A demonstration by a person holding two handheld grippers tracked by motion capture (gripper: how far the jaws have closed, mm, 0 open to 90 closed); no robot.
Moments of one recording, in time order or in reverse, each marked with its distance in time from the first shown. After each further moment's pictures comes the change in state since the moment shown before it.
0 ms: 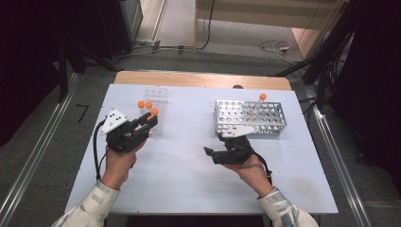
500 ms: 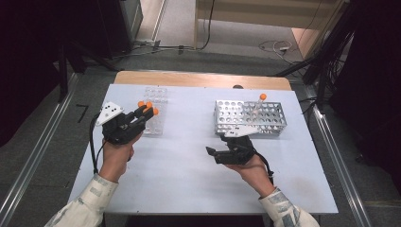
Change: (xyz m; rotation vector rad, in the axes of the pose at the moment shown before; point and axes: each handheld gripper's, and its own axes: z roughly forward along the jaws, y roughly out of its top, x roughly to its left) left arm 0.011 0.016 0.005 -0.015 0.037 -0.019; right arm -0.004 -0.002 -0.003 -0.002 -0.004 0.014
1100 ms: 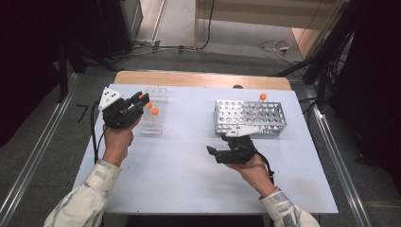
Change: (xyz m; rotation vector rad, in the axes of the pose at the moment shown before) left arm 0.023 0.014 0.028 -0.033 0.103 -0.001; right arm -0.002 0.000 -0.002 -0.007 -0.003 0.008
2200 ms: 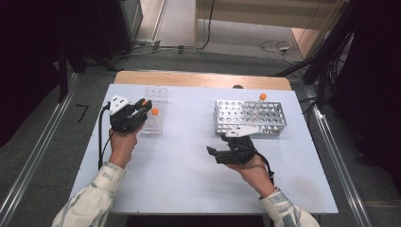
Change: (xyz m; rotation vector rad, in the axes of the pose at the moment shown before) left arm 0.005 -0.030 0.017 0.059 0.037 0.013; right arm 0.001 -0.001 0.000 0.001 -0.001 -0.003
